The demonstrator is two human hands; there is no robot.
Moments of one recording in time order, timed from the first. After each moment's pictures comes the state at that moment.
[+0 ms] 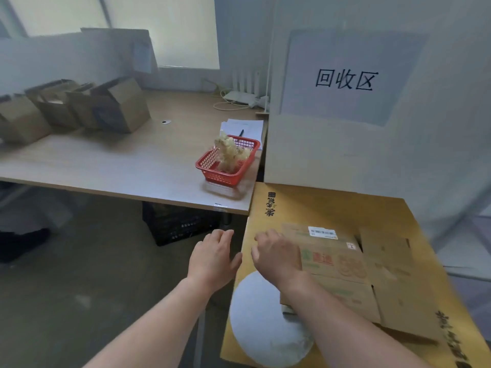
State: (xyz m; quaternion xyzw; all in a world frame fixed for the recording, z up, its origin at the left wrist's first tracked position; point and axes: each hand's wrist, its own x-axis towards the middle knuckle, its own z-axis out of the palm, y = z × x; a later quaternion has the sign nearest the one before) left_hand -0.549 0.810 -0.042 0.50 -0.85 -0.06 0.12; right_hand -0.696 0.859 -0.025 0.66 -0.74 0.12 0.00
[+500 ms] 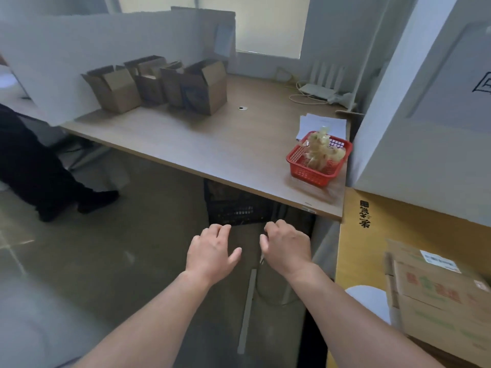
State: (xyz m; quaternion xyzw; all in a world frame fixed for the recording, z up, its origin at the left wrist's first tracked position) left_hand -0.322 0.756 -0.059 0.62 -0.78 -0.05 0.10; right_hand -0.494 0.768 -0.035 0.72 -0.69 0.11 0.01
